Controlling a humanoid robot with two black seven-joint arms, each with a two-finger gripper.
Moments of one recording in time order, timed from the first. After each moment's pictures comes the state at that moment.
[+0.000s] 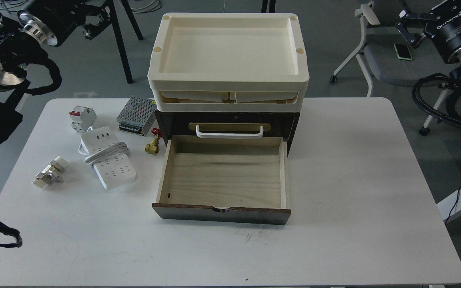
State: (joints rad) left arm -1.06 0.45 -0.71 -0.54 -0.22 -0.49 -0.02; right arm 0.96 -0.57 0.66 0.68 0.37 0.49 0.18
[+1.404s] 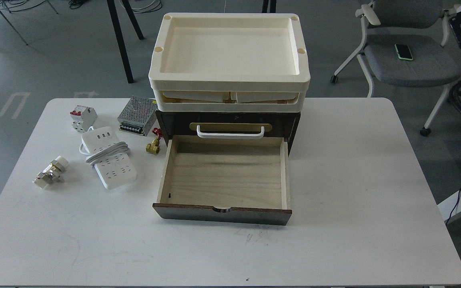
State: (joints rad) left arm -0.86 1.08 -0.93 -1.31 0.67 -0.49 -0.36; right arm 0.81 -0.64 0.91 0.71 0.37 0.49 0.24
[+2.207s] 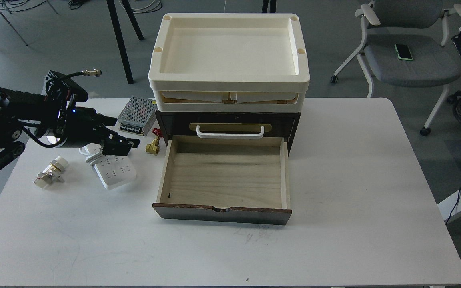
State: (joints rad) left arm -0.86 0.76 -0.48 -1.11 2.09 -0.49 -0.49; right arm 0.75 -0.65 0.91 0.70 0.37 0.49 0.24
